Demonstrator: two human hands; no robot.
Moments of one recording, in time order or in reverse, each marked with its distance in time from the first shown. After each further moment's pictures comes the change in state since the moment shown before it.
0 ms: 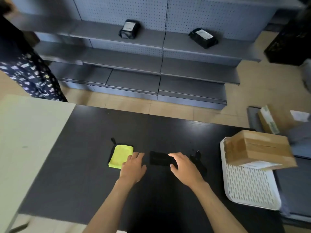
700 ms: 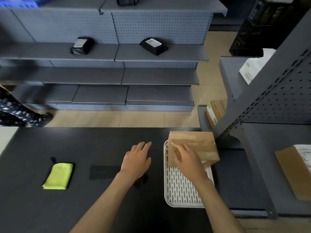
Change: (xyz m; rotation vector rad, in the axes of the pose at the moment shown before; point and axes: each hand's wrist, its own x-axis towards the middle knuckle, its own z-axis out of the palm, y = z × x) left_hand 0.023 0.341 0.020 0.172 0.168 0.287; right_hand -0.079 0.264 -0.166 0.138 0.346 0.081
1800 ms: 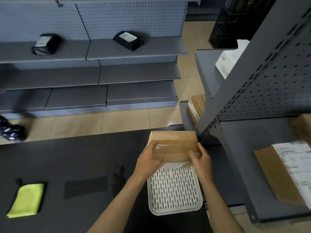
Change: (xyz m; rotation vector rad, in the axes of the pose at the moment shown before) left_hand 0.059 0.109 0.015 -0.815 -0.143 -0.150; right_hand 0.003 0.097 -0.036 0.680 0.280 0.632
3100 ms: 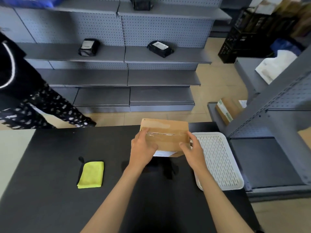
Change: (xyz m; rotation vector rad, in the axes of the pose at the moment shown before) left_hand -0.108 -0.142 -0.235 -0.083 0.262 0.088; right_hand -0.186 -0.071 0.219 -0.037 -0.085 -0.240
